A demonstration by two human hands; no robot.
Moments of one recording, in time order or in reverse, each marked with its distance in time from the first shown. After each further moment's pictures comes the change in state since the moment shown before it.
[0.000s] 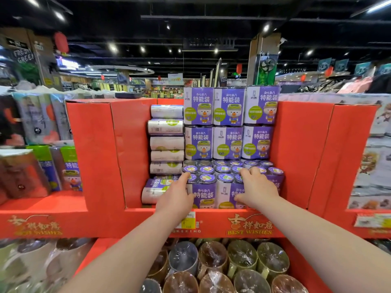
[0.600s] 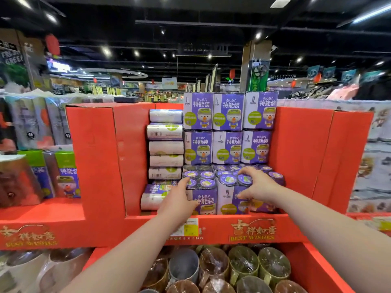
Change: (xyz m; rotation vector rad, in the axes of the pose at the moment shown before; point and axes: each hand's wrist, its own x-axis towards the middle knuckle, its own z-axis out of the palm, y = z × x) left_hand 0.005 -0.001 -0.008 -0.141 -0.107 -0.050; right_hand 0.009 0.010 -0.024 0.450 -0.097 -0.015
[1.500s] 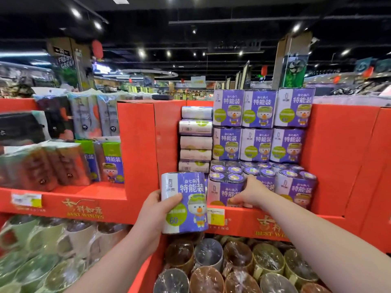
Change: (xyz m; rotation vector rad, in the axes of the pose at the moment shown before) left_hand -0.086 -0.060 -0.054 -1.094 0.168 -0.162; right_hand 0.013 -0.046 0.068 0.149 -0.146 0.132
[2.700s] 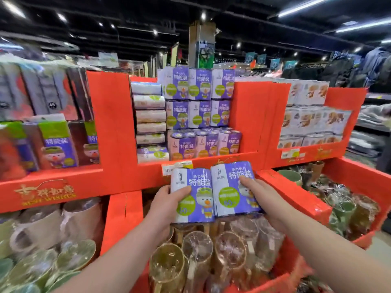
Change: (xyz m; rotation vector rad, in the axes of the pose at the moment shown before) left_hand -0.073 -0.042 -0.016 0.040 -0.429 -0.263; right_hand -0.256 0.036 0.042 0.859 0.328 0.129
